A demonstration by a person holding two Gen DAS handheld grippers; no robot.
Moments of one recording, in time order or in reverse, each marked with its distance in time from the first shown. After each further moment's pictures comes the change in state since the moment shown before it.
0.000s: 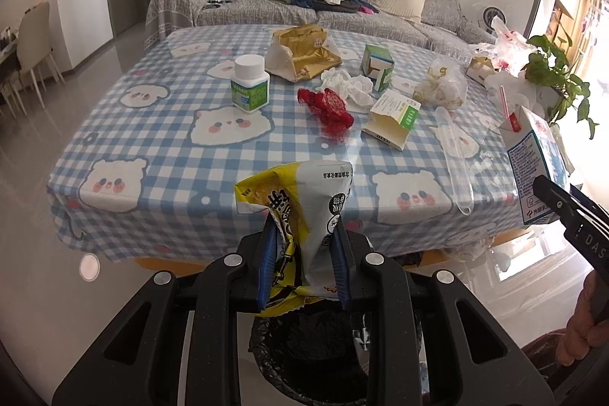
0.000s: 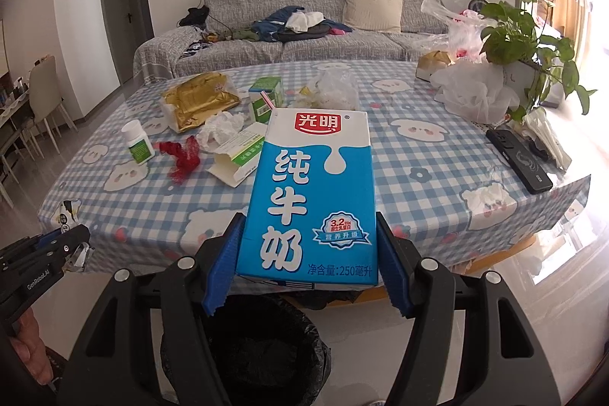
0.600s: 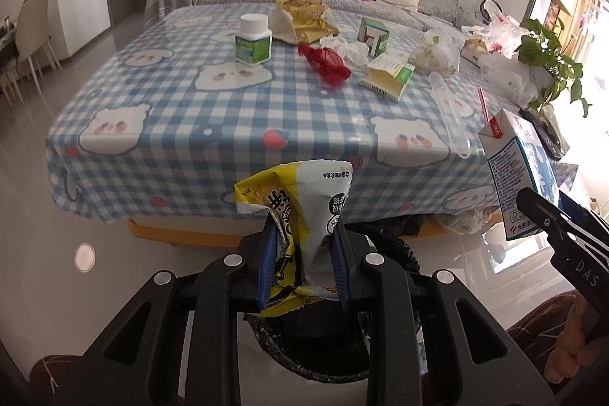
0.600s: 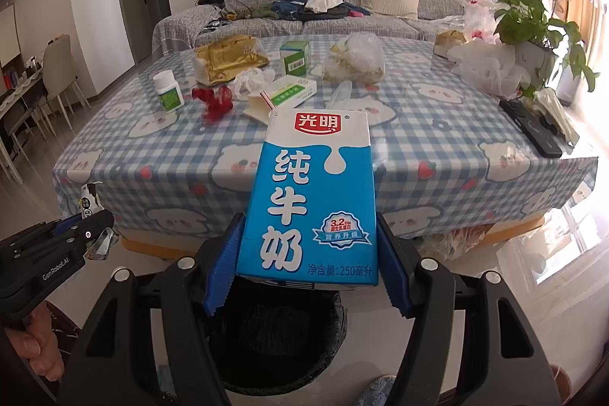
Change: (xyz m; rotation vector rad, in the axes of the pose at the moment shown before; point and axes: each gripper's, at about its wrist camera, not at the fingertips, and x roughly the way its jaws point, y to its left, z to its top) left arm -0.005 0.006 -0.056 -0.010 0.034 -0.015; right arm -0.012 0.025 -0.057 -0.039 0.061 0.037
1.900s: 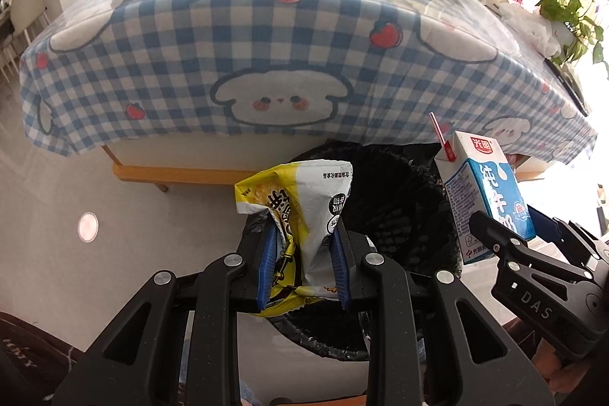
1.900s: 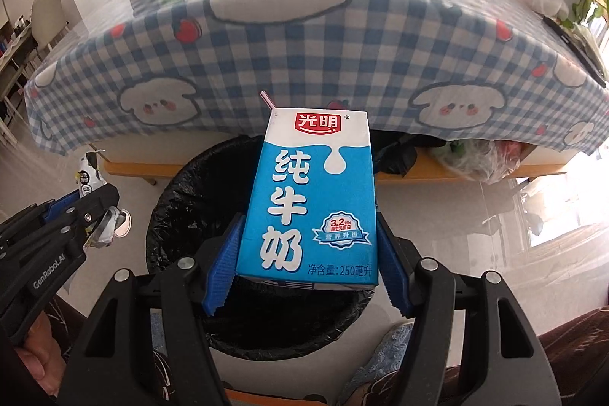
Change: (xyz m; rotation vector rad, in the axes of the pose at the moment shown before) left arm 0.074 0.012 -0.073 -0.017 0.164 0.018; right arm 0.094 0.034 -0.081 -0.027 0.278 0.007
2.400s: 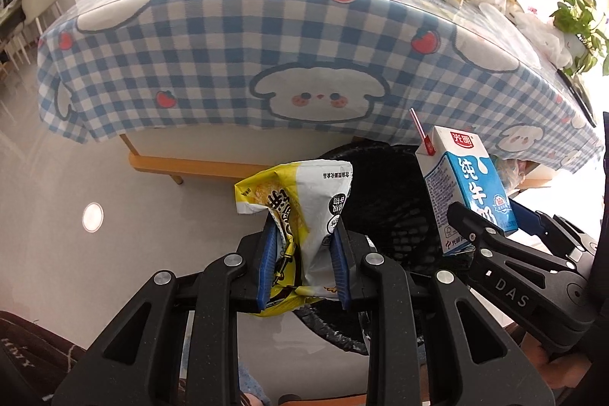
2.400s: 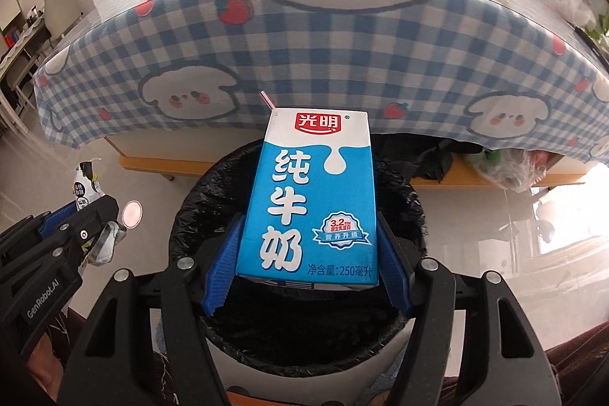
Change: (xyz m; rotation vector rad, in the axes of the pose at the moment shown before) left arm -0.006 0.030 -0.002 -0.043 0.003 0.027; right arm 0.021 0.039 0.009 -0.044 0.013 0.054
